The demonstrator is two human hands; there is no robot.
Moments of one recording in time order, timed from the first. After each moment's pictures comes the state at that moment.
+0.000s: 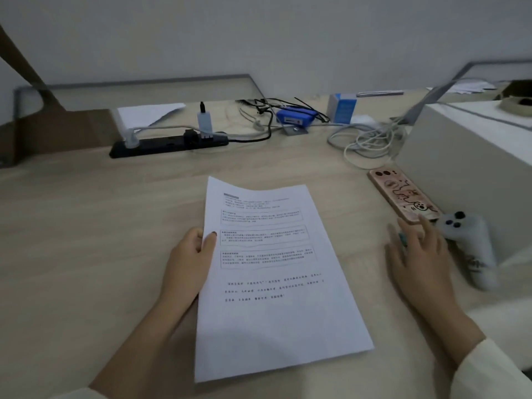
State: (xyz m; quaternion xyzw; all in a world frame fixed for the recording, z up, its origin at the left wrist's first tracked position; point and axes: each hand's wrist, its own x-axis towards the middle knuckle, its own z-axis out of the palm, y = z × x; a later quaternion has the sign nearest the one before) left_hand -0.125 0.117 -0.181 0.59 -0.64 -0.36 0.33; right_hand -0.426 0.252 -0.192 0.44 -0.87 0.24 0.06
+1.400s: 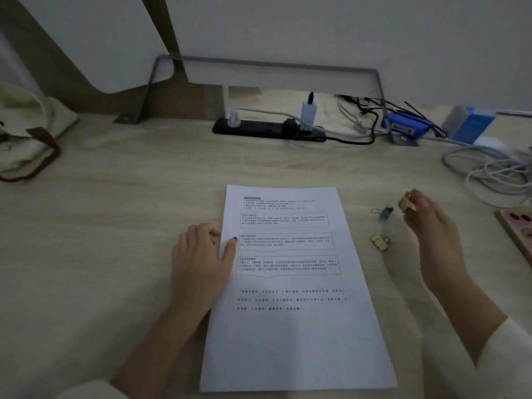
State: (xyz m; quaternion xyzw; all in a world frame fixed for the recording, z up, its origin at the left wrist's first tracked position) left_hand -0.019 0.111 -0.203 0.69 -0.64 -0.09 0.31; right_hand -0.323 0.114 -0.157 0.36 -0.65 0.58 -0.32
